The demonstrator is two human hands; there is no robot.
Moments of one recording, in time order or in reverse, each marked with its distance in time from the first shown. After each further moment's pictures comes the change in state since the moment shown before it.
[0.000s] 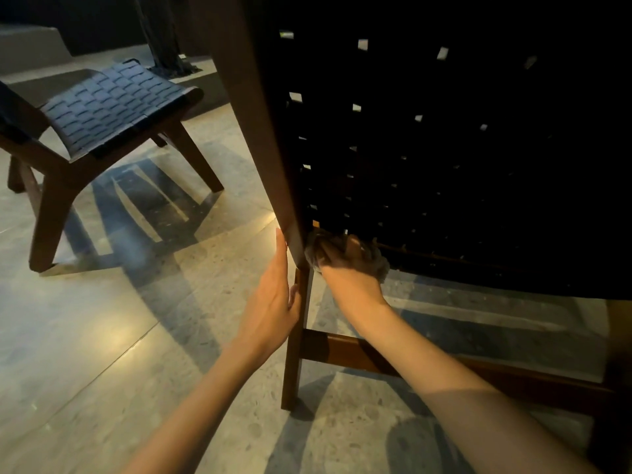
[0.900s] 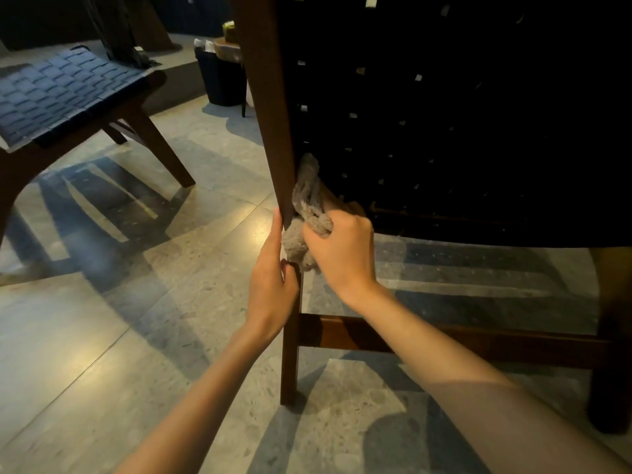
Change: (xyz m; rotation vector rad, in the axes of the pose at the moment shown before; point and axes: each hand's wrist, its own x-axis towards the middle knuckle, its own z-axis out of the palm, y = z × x) left_hand 0.000 -0.028 0.034 -0.336 0.154 0.069; right_hand -0.010 -0.038 -0.008 0.647 0.617 0.162
